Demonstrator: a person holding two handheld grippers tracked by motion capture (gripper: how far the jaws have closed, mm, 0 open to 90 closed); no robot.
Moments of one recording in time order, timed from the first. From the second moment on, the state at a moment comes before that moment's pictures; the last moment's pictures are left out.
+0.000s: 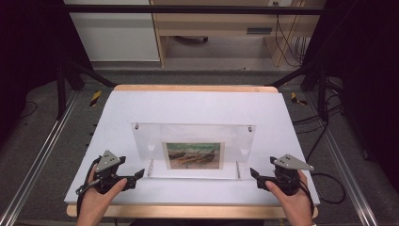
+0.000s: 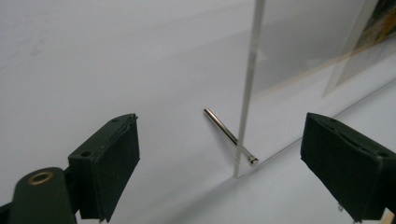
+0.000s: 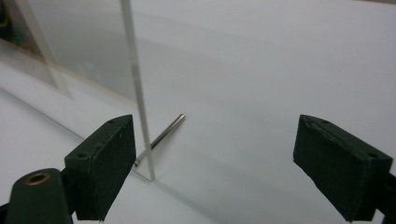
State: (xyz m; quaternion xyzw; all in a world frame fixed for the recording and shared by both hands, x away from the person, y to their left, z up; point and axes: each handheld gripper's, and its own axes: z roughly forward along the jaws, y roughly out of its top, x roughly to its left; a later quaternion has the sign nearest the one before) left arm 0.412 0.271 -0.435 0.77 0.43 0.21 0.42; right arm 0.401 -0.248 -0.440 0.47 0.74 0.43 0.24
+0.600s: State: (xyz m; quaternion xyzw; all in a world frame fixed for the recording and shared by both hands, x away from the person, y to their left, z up) left arm 0.428 0.302 -0.444 0.75 0.47 0.25 0.39; right arm 0.414 -0.269 -0.449 0.51 0.71 0.38 0.28
